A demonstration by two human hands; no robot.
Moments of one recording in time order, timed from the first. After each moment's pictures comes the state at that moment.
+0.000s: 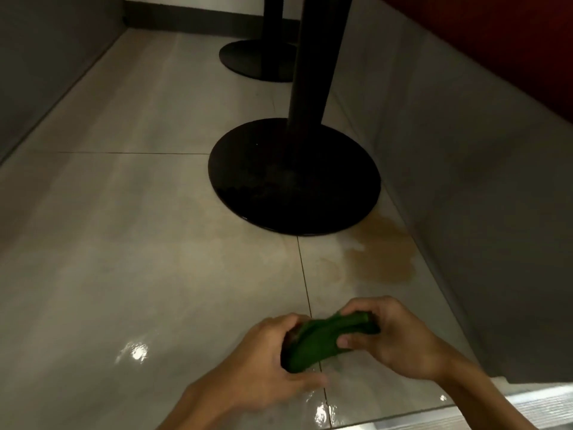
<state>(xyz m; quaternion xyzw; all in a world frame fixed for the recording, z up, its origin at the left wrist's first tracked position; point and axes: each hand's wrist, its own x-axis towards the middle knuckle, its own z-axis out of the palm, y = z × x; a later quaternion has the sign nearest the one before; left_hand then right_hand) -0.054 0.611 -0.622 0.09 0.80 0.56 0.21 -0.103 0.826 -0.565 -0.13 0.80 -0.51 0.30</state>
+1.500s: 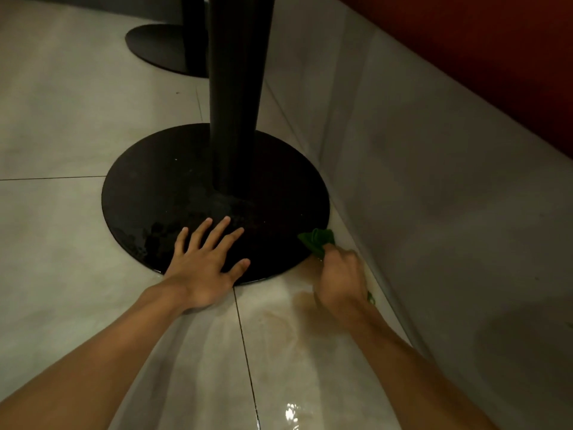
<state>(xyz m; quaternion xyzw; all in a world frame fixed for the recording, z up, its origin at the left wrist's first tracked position) -0.292 0.600 -0.666 0.12 0.98 0.15 0.08 -0.269 0.831 -0.624 0.09 0.99 -0.06 0.03</state>
